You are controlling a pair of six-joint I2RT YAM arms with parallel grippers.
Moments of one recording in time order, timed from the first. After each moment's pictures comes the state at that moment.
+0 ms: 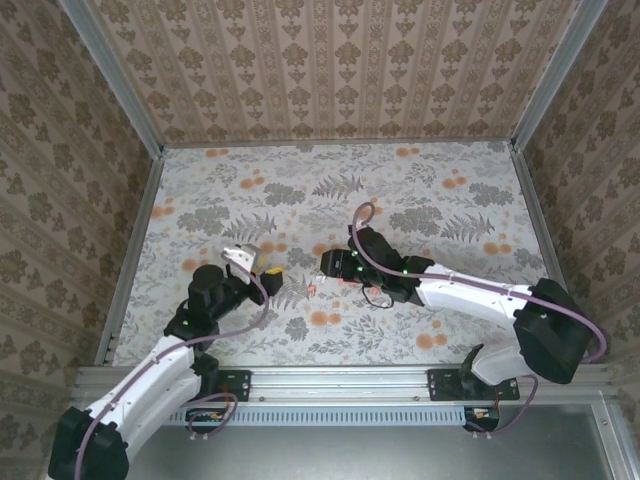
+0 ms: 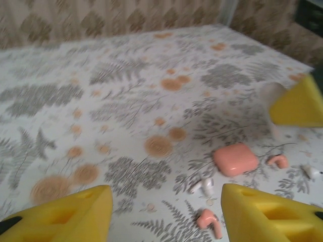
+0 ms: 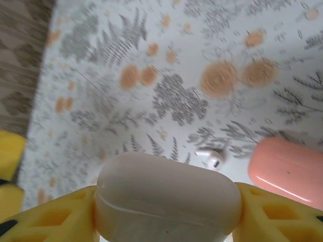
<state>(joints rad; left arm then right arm) -0.50 0.64 0.19 0.20 0.29 -0.07 0.82 1.38 0.80 -0.05 0.03 0.87</state>
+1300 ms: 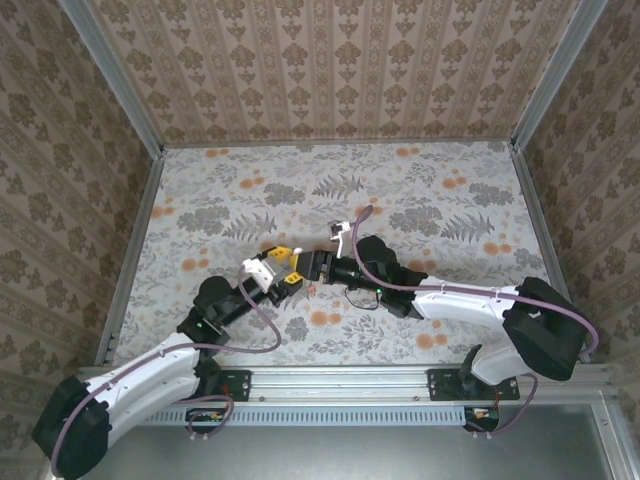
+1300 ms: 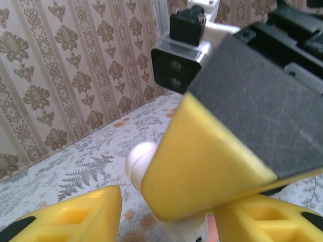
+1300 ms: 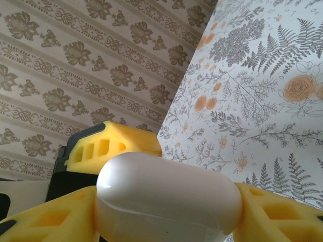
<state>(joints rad) -0.74 0.75 0.17 0.62 0.24 0.14 0.90 1.43 0.71 0.52 -0.21 0.95</state>
